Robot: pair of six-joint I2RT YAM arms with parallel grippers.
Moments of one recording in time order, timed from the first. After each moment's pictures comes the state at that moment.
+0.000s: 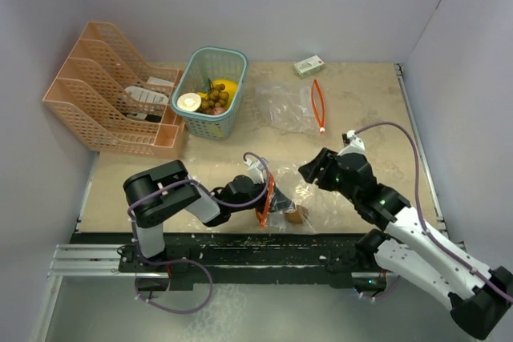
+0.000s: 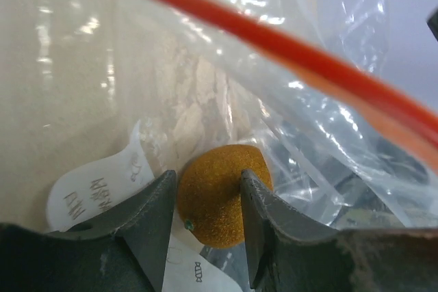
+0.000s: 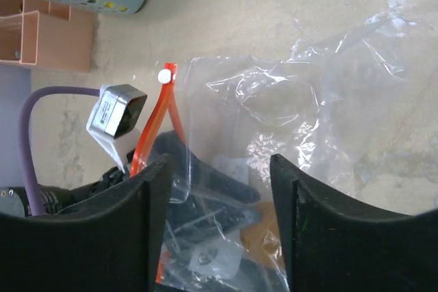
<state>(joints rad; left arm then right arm) -1.03 1.84 0.49 0.99 0.15 -1.12 0.66 0.77 0.58 -0.35 0.17 0.83</state>
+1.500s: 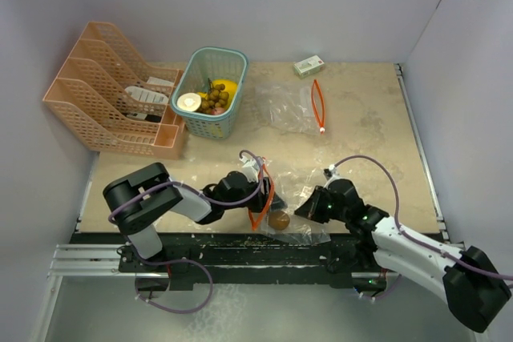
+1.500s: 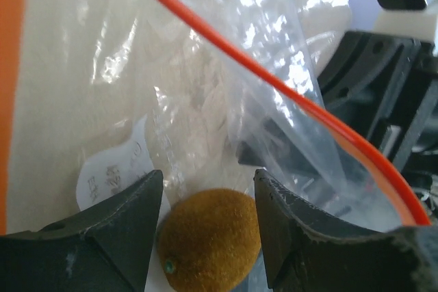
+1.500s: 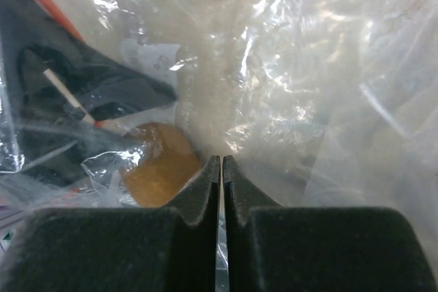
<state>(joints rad) -0.97 1.72 0.46 0.82 0.20 -0.99 0.67 0.78 0.14 -0.05 -0.16 0.97</state>
